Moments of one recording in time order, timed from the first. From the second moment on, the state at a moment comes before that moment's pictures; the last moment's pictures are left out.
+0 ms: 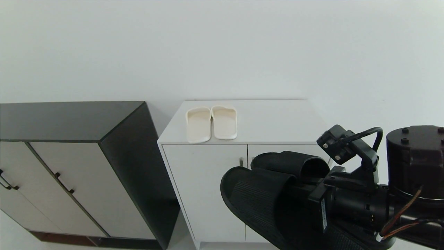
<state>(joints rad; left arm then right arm) 0.00 0.00 0.00 0.00 -0.01 0.01 0.86 1.46 -0.71 -0.43 -0.04 0.13</state>
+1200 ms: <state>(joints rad) 0.00 0.00 0.00 0.00 -0.01 0.01 0.86 1.46 -0.68 -0.44 -0.04 0.11</state>
